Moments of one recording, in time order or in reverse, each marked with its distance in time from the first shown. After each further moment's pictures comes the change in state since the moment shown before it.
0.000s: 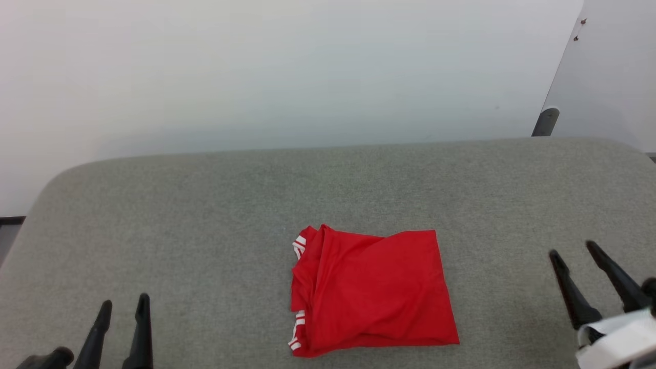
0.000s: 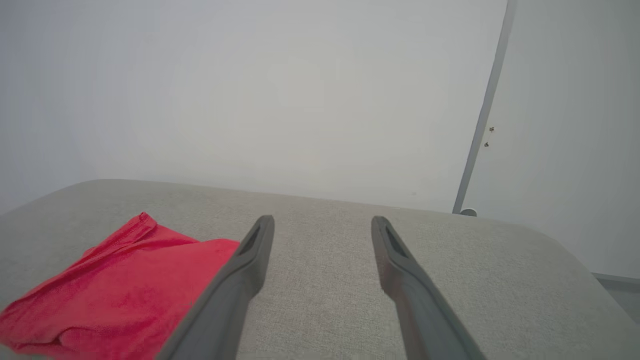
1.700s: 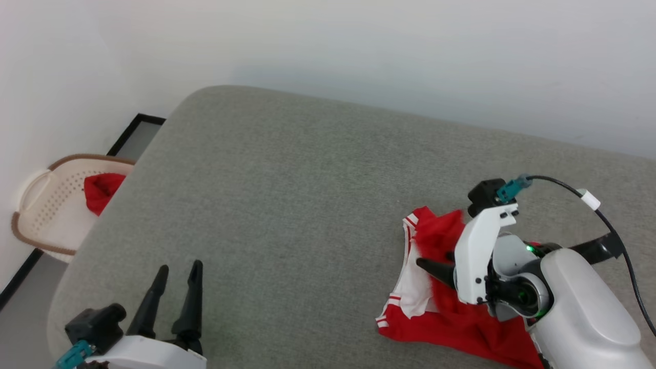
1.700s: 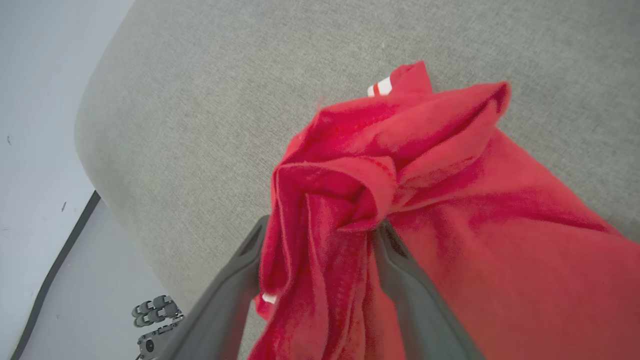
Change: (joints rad) left arm -0.169 -0.018 -0.167 0.097 -0.091 0.003 0.013; right arm -0.428 0.334 0.078 0.262 0.095 0.000 1.055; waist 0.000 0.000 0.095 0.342
